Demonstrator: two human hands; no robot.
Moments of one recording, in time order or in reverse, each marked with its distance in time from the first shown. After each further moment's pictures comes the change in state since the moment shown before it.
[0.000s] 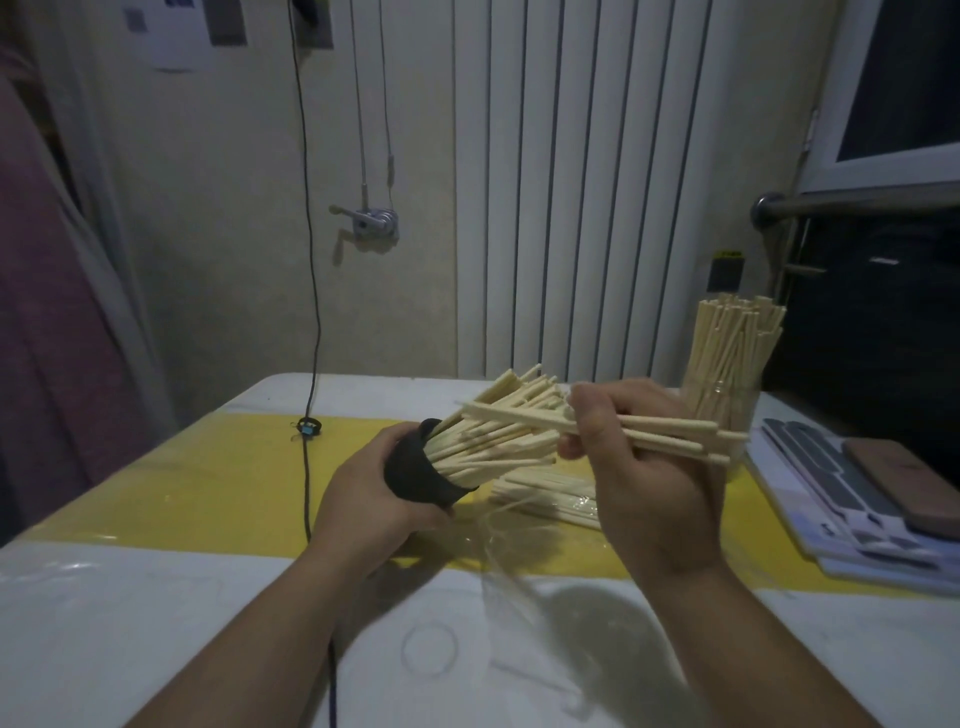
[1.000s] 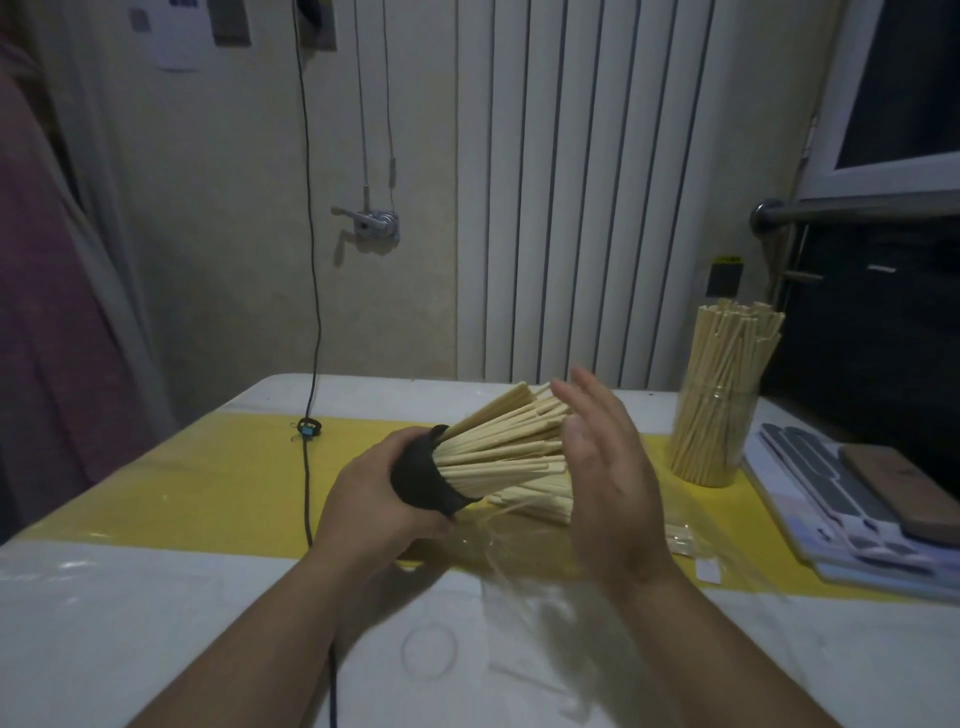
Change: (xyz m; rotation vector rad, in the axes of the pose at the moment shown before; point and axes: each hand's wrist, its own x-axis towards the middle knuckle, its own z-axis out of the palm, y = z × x) left_hand -0.001 0.003 0.001 0.071 -0.012 0.036; right_hand -0.018 0.022 0.018 0.009 -0.232 0.265
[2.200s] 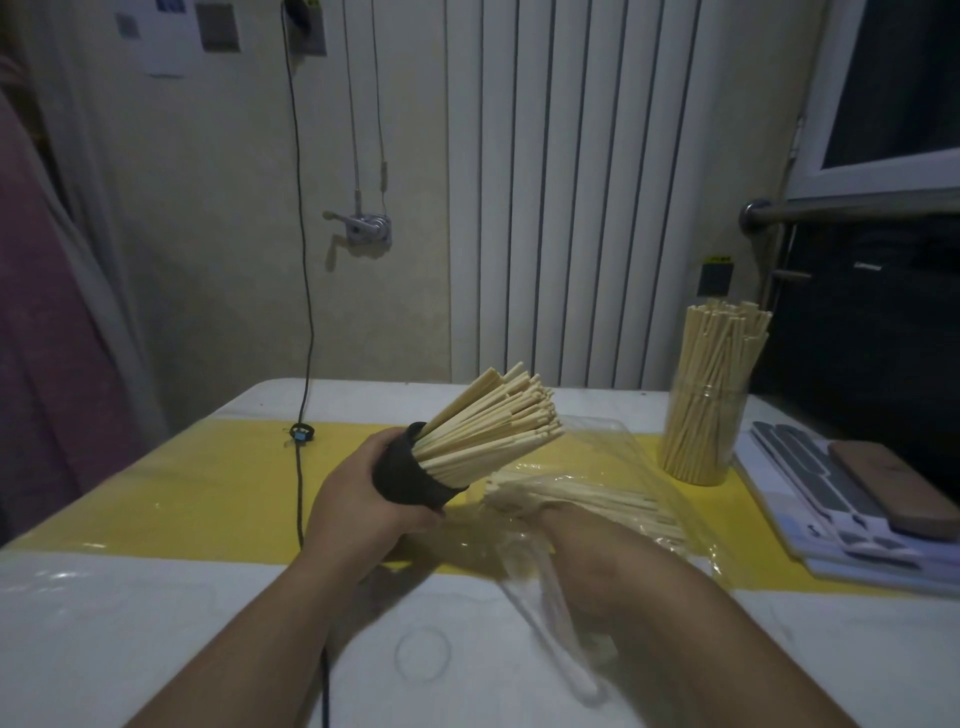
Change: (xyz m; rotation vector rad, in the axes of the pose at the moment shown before) left_hand 0.003 -0.009 0.000 -0.075 0.046 -0.072; right_hand 0.002 0.041 -0.010 -0.801 -0.924 0.309
